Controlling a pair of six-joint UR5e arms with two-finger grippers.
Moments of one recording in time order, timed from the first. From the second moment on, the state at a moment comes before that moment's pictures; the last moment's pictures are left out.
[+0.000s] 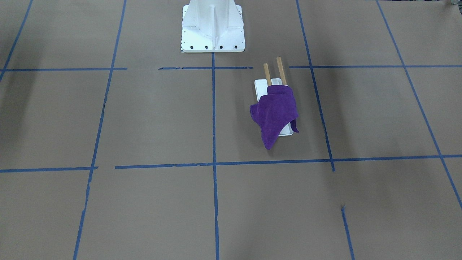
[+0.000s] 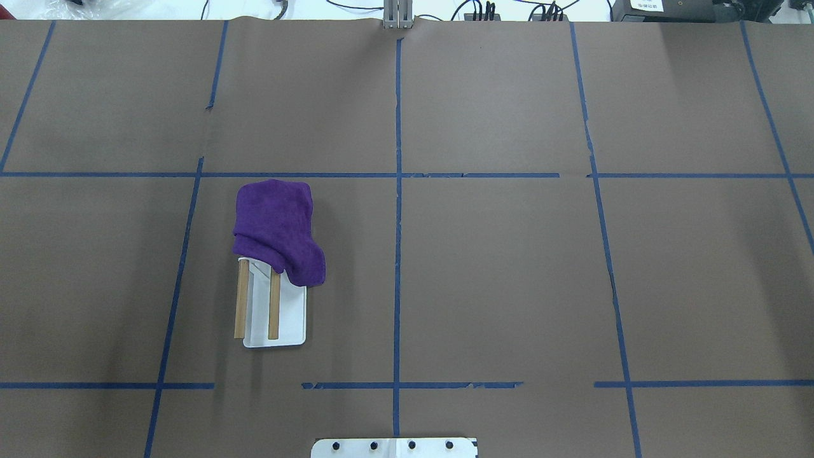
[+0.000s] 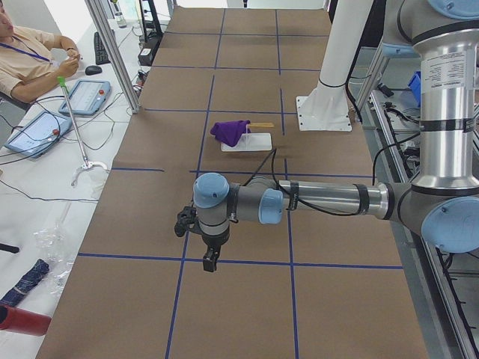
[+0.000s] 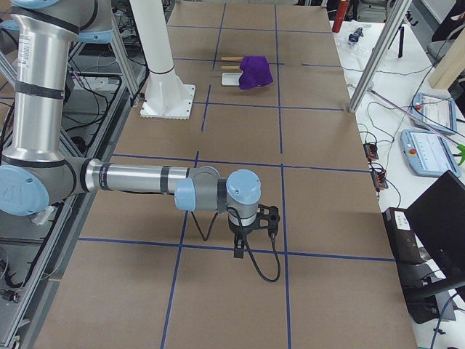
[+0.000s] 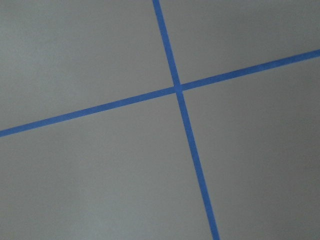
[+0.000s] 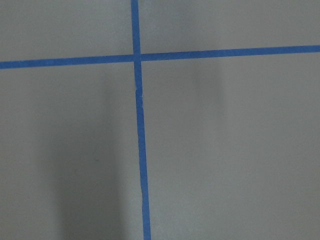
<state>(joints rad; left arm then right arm) -1.54 -1.46 -1.70 -1.59 -2.25 0.15 1.54 -1.75 1.72 -1.48 2.30 0.14</state>
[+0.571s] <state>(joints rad) -1.55 -1.48 -1.71 -1.53 -2.25 0.15 1.54 -1.75 1.72 -1.43 2.31 0.20</state>
